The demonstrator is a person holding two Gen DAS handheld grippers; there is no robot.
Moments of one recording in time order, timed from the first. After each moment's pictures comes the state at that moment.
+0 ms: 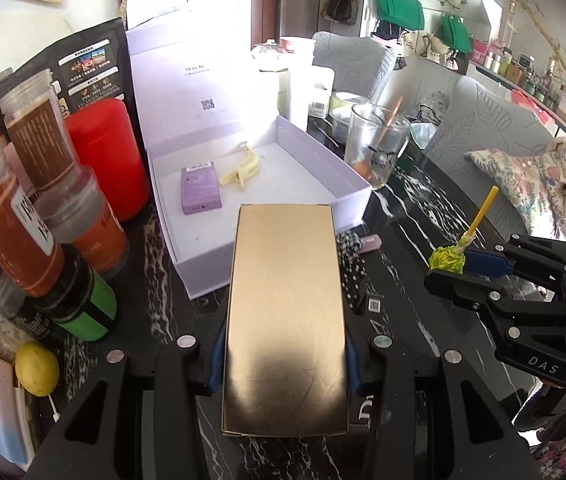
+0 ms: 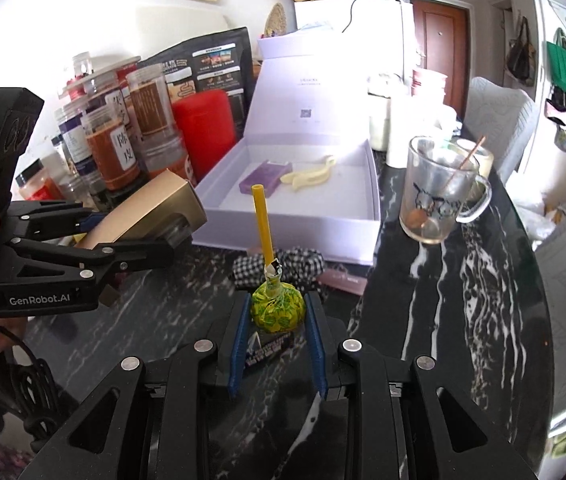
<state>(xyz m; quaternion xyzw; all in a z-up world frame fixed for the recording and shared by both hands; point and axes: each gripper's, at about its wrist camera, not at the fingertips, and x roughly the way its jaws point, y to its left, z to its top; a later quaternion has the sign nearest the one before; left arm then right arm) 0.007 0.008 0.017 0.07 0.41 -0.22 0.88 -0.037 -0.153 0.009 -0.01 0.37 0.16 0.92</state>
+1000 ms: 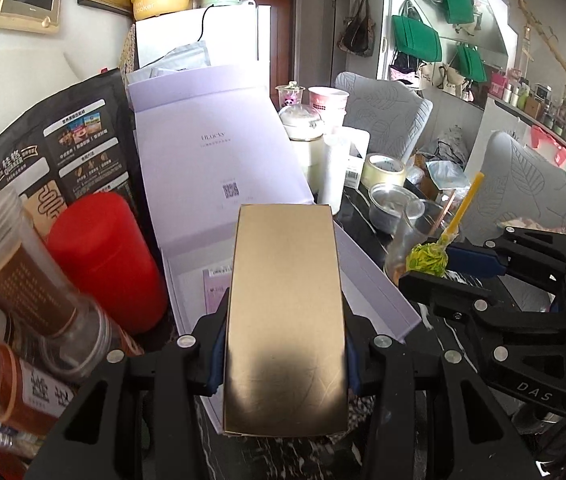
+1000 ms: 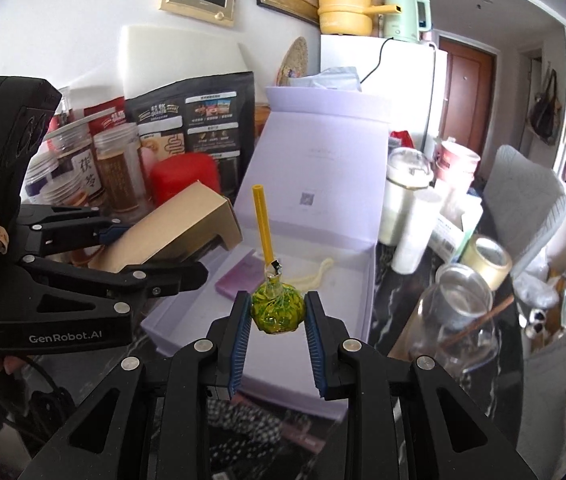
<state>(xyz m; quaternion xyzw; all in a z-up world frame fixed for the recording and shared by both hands) 0.119 -0.008 0.061 0.06 0.36 -0.20 0.91 0.082 -0.139 0.064 -0.07 0.31 0.18 0.93</state>
